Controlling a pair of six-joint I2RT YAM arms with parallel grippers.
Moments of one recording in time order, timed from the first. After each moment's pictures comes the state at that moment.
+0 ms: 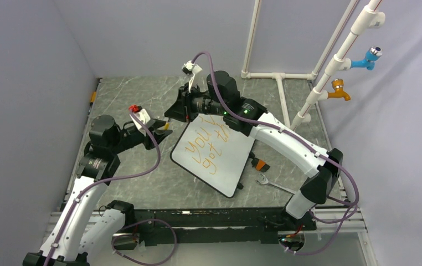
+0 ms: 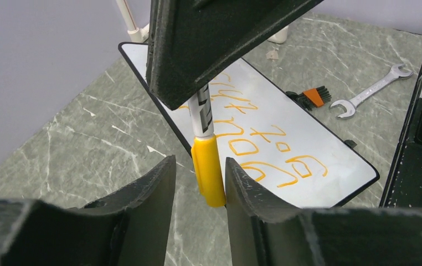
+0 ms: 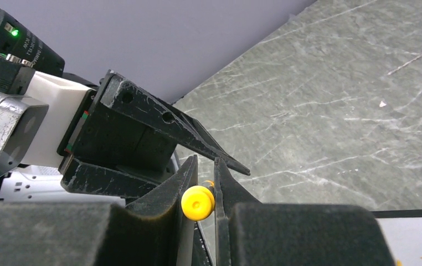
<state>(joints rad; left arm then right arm) -0.24 0.76 0.84 -0.21 0.73 0.22 0.89 1.61 1.70 -0.30 -0.38 0.40</state>
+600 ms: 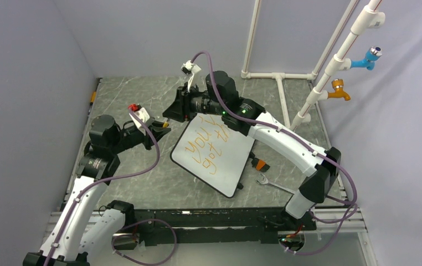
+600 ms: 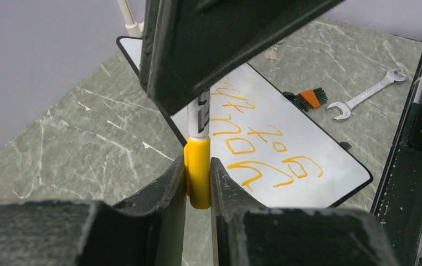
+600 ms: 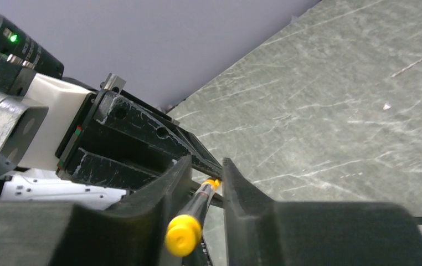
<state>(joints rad) -0.23 0.76 0.84 -0.21 0.73 0.19 0.89 1.63 1.69 -0.26 -0.39 0.42</state>
